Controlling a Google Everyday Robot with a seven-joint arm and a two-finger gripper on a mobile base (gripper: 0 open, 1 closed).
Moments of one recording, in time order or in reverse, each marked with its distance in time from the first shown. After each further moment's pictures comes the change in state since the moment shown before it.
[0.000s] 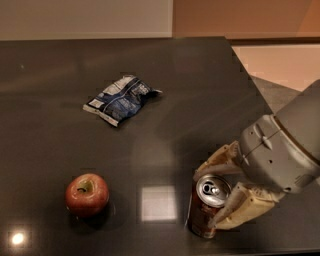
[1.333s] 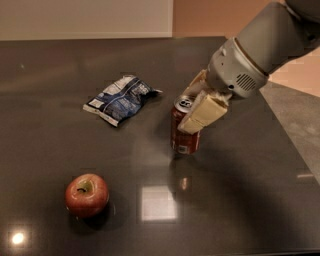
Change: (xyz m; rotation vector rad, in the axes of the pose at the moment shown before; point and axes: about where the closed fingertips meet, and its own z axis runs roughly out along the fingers) arm -0.019 -0.157 -0.033 0.155 -0.023 0.192
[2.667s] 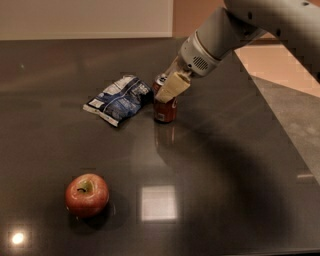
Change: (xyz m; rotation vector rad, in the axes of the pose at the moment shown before) arm -0.019 -0.132 0.057 0.100 -0.027 0.094
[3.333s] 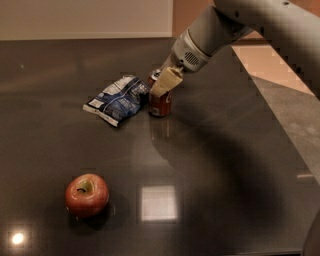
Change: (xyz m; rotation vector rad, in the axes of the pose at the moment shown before) arm -0.013 -0.023 0.017 0.000 -0.010 0.015
